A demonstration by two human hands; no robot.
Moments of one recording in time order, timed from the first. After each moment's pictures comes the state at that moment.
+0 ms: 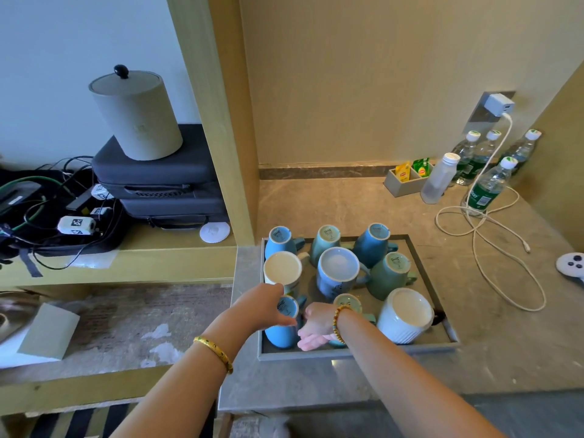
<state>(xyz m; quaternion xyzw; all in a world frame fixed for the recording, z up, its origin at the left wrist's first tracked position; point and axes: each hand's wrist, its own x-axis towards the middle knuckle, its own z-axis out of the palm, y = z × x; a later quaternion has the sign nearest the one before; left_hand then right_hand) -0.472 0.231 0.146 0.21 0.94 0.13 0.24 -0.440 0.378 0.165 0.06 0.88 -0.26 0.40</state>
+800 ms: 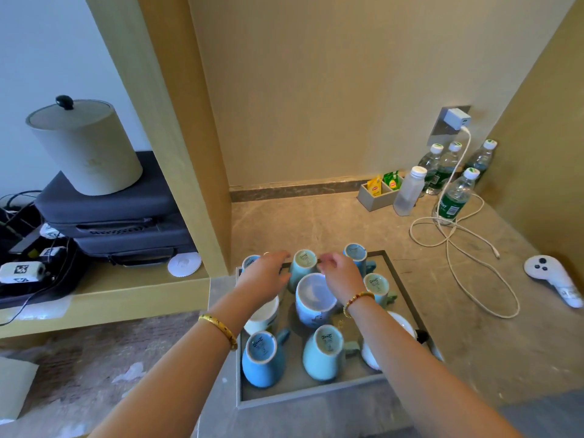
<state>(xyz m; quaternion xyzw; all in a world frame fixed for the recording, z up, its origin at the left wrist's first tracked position) -0.552 0.295 0.186 0.22 0.94 0.24 0.11 -0.501 0.450 0.190 0.25 0.82 -0.52 0.02</state>
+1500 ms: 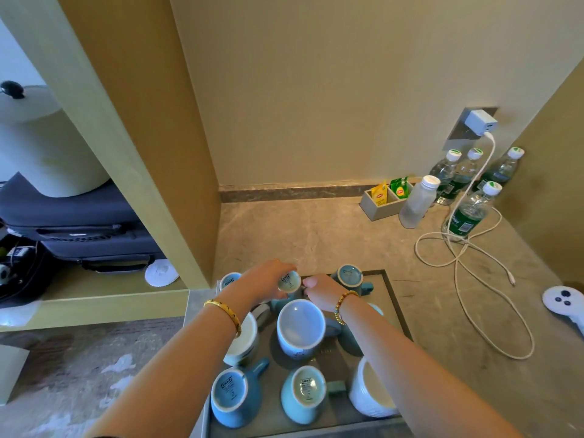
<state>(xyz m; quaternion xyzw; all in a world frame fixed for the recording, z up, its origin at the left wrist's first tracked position) -0.617 0.343 0.157 0.29 0.92 0.13 0.22 -0.568 0.483 0.158 0.09 0.91 -0.29 0.28</state>
